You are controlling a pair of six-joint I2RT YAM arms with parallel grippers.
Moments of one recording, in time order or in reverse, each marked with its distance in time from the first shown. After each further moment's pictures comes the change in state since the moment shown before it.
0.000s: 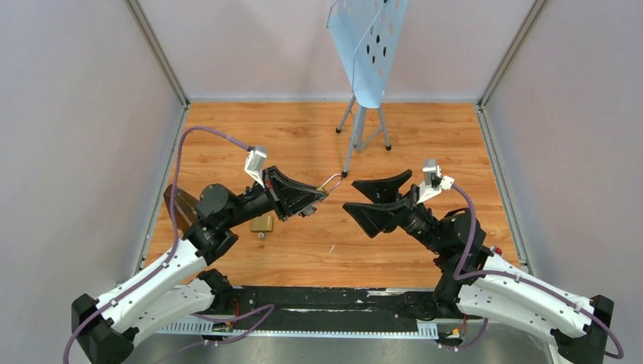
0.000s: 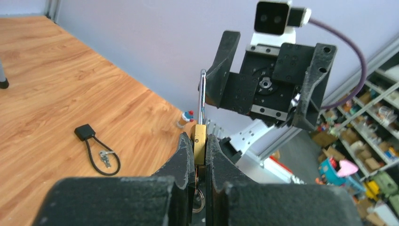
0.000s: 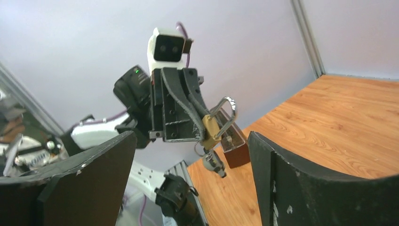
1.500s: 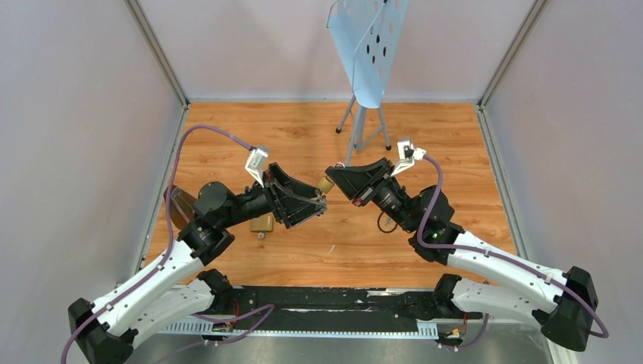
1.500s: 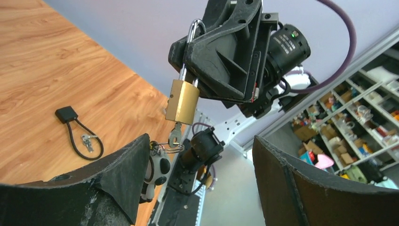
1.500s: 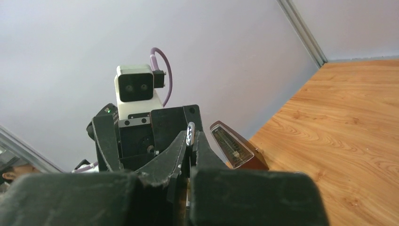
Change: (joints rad) left arm 0.003 -0.031 0.021 -0.088 0.013 -0.108; right arm -0.044 0.309 0.138 0.142 0.121 0.209
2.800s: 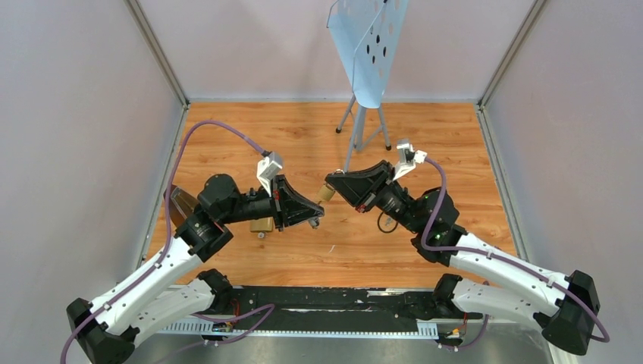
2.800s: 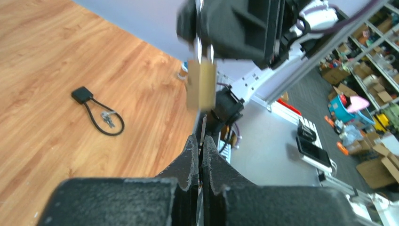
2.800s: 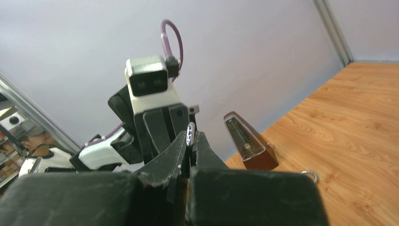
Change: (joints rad) left arm 0.006 0.030 0.082 -0.213 0.161 0.280; right arm -0.021 -0.011 -0.013 0.018 -0.171 -0.021
